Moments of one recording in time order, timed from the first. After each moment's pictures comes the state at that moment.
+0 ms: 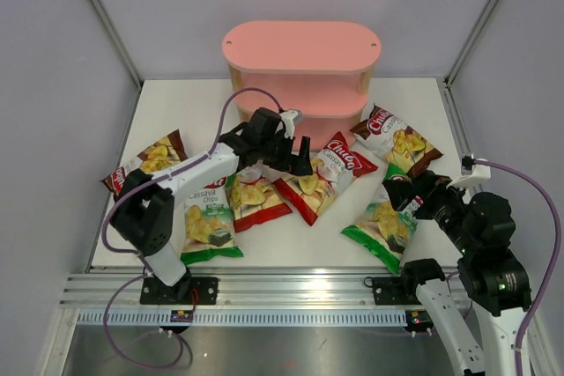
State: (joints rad) left arm -0.65 1.65 1.24 -0.35 0.30 -0.36; right arm 0.16 0.38 0.96 -0.81 -0.16 0.51
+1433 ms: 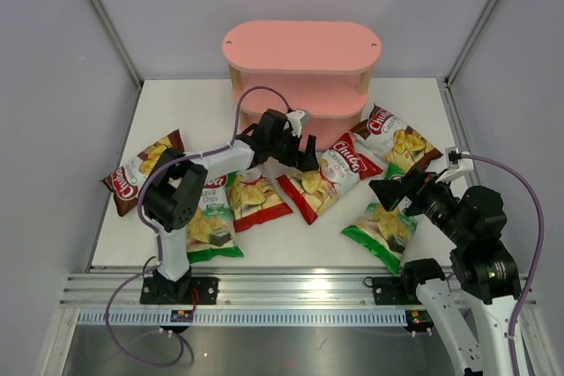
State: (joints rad) left arm -0.62 1.91 1.27 -0.08 0.37 -0.27; right arm 0.16 0.40 0.88 -0.67 -0.35 0.55
